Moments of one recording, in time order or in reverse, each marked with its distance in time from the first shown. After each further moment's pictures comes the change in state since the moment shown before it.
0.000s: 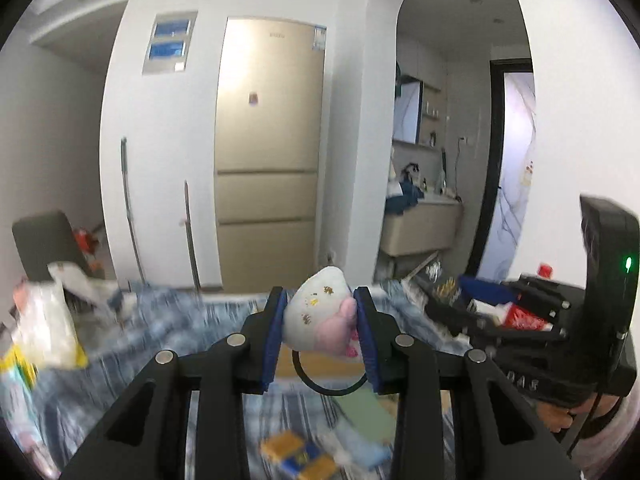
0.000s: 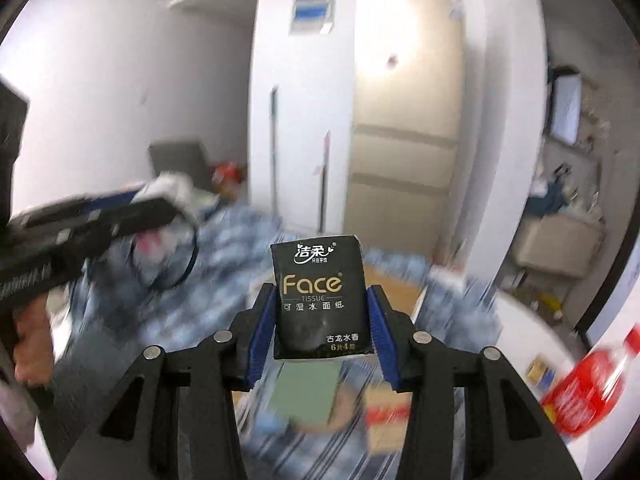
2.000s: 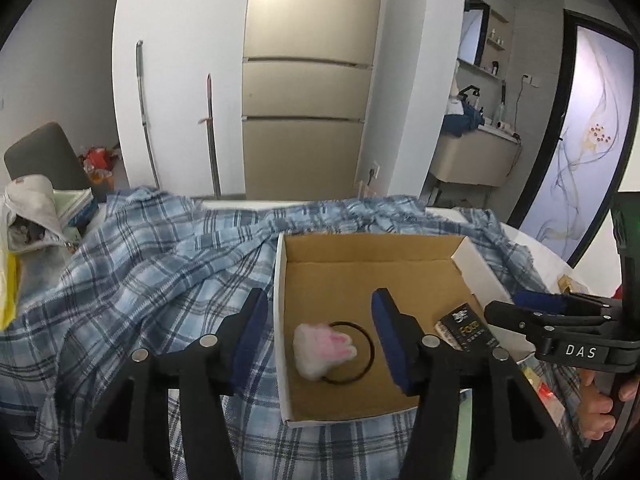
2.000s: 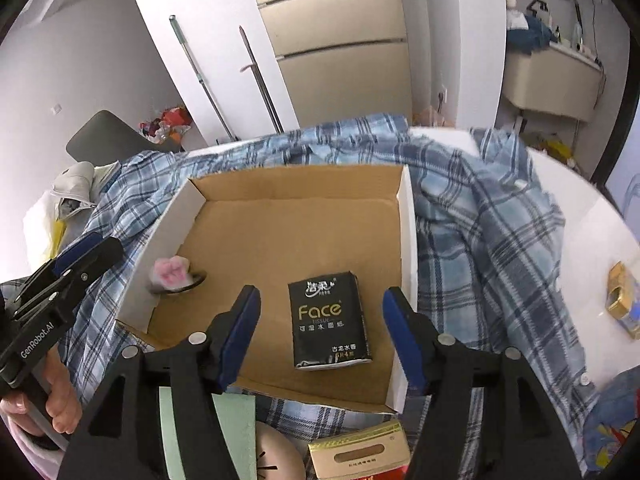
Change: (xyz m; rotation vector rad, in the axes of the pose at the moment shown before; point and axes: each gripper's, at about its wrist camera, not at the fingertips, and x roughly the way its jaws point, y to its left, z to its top) left arm 0.203 0.059 -0.079 -0.098 0.336 0.114; right arm 0.205 -0.101 -0.057 0.356 0.463 0.013
